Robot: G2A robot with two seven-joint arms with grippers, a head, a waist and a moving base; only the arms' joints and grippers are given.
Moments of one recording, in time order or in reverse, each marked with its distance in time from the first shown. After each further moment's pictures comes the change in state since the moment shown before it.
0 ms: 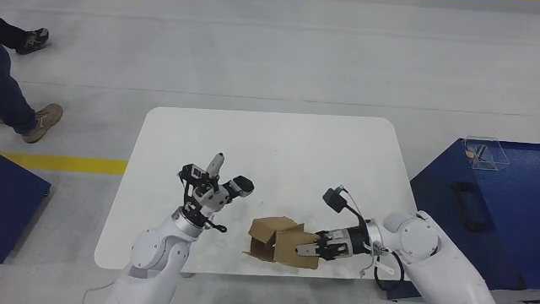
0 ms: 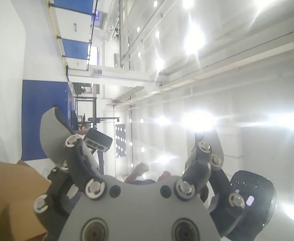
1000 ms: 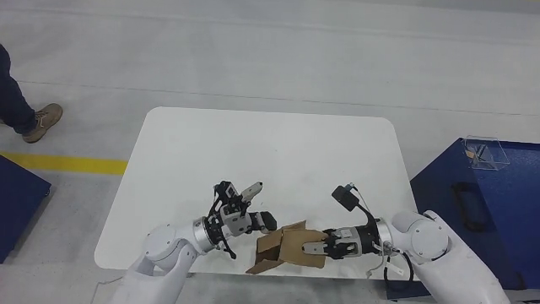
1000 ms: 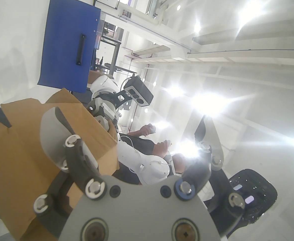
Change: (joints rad) left arm -0.026 0.021 0.066 0.039 0.008 0.259 -0.222; right arm 0.011 0.081 -0.027 -0.017 0.086 -0.060 -0.063
